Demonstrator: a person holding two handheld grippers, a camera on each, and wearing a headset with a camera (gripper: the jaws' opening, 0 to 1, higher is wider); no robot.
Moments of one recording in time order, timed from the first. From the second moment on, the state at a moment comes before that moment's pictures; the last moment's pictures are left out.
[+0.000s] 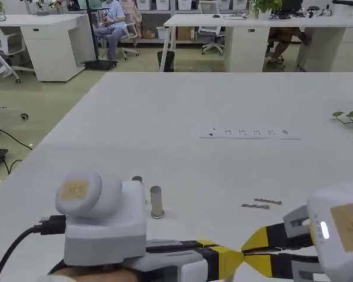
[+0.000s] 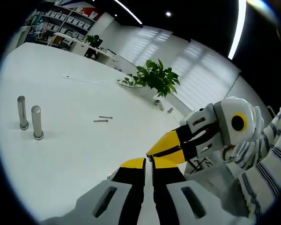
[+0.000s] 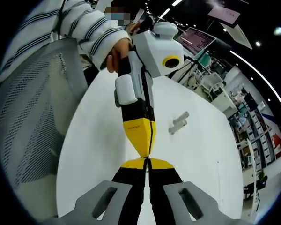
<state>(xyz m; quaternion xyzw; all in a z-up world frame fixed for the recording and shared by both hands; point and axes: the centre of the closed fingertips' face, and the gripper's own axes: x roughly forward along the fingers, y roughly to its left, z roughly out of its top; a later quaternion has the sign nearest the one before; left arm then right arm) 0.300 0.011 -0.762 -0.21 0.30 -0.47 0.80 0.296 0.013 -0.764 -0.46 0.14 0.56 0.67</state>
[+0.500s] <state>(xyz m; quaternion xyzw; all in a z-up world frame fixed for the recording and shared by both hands) 0.297 0.013 -0.765 -0.23 0.32 -0.46 0.80 0.293 0.015 -0.766 -0.45 0.15 0.57 0.67</state>
